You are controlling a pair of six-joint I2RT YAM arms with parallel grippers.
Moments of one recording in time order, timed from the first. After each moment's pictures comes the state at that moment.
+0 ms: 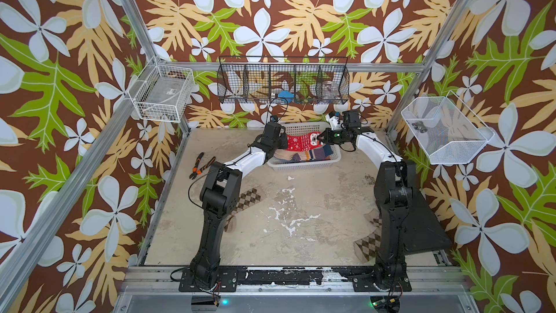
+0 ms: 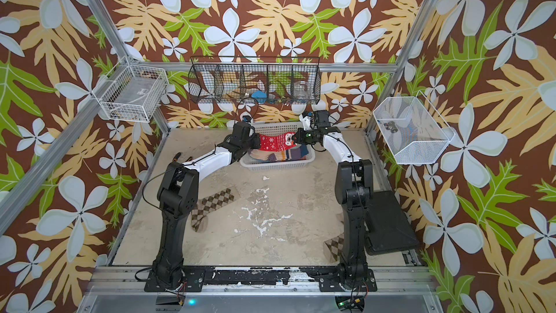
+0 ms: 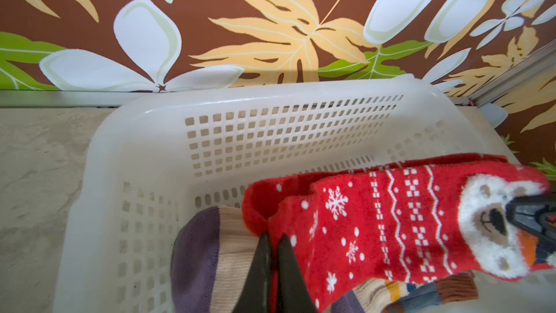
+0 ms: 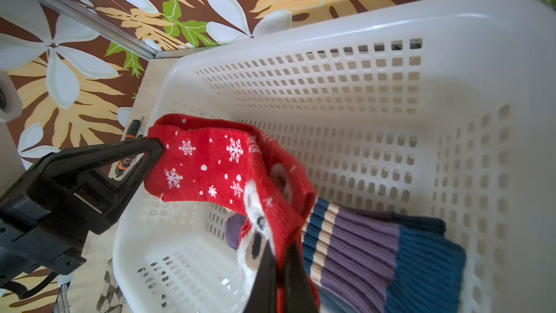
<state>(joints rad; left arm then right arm) -0.44 2.21 1.74 -0.06 -0.08 -0.36 0.12 2.24 1.95 -0.53 -0.58 0.20</state>
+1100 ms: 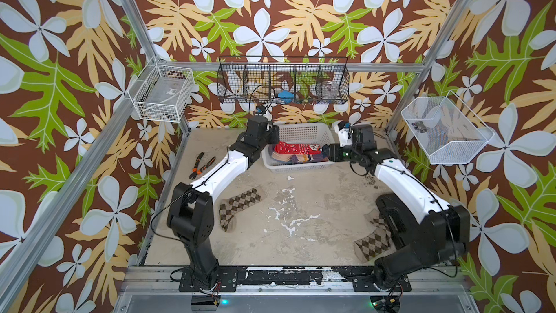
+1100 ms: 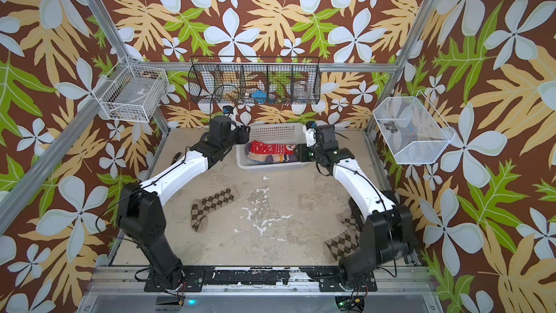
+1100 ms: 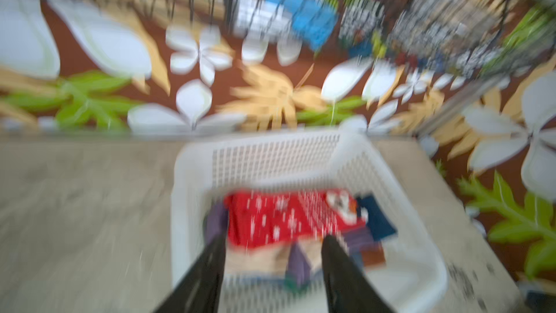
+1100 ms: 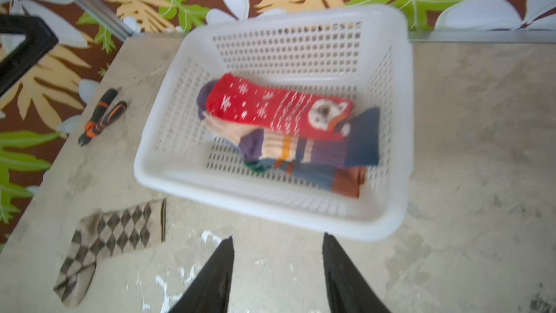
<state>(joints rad) -0.46 1.69 1.36 -0.08 -0.07 -0.40 0.26 1.46 1.21 -0.47 -0.21 0.18</state>
